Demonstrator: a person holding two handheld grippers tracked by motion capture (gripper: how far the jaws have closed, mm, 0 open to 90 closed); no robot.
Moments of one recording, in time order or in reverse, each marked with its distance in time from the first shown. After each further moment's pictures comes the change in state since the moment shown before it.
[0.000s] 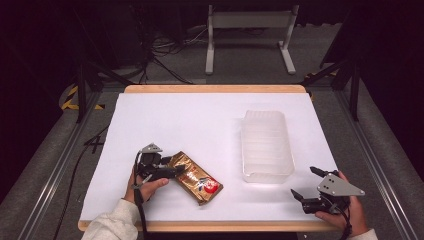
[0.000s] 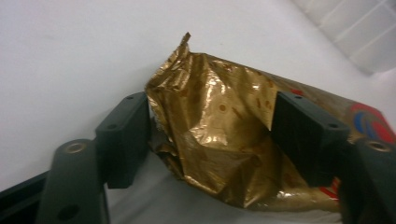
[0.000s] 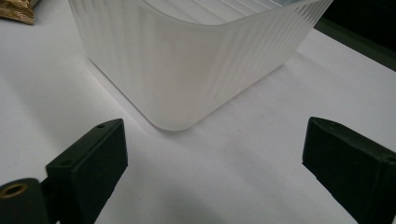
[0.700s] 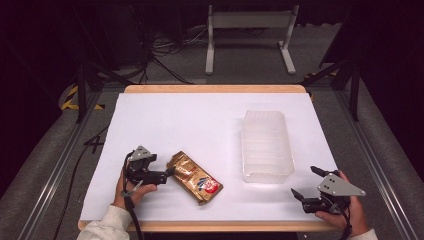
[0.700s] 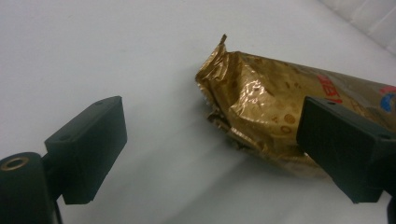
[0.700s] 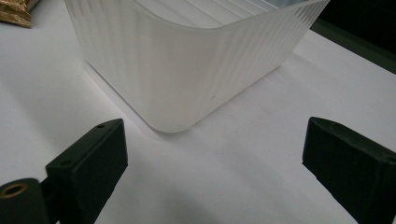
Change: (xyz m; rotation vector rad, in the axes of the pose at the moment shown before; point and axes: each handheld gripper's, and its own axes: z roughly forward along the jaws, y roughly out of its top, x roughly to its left) left arm -0.004 -0.007 -0.022 -0.051 0.156 0.108; right arm 0.000 0.000 -0.001 -0.006 -0.009 0.005
